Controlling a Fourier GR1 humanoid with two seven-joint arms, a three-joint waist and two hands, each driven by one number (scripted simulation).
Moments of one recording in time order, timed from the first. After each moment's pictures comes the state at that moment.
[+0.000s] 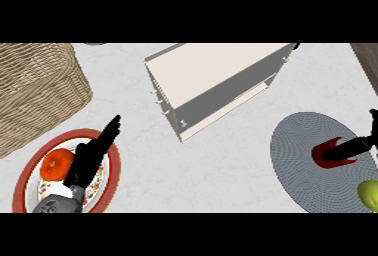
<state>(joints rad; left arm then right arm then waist) -0.09 0.32 -0.26 -1.33 0.11 0.06 0.03 -0.28 -0.79 0.30 -1.50 0.22 -0.12 1.24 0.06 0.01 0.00</state>
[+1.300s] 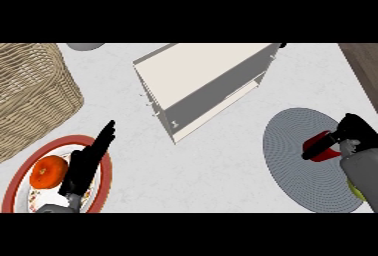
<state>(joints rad) -0.02 0.30 -0.23 -1.38 0.08 0.07 0.05 -0.38 -0.60 0.31 -1.21 0.41 -0.01 1.22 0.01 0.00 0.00</state>
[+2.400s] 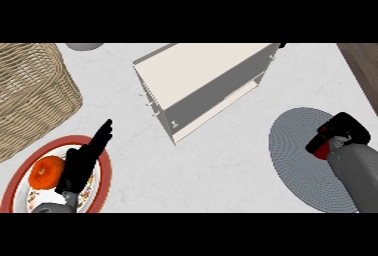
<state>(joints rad) -0.03 0.28 -0.16 -1.36 0.05 0.01 0.04 -0.42 -0.48 0.21 -1.05 0.62 0.02 1.10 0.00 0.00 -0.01</state>
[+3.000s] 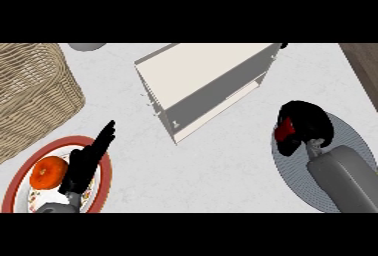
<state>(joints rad) -0.03 0.26 -0.16 -1.34 0.03 0.00 0.03 -0.43 -0.48 0.41 -1.31 0.66 0.13 0.65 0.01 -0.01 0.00</state>
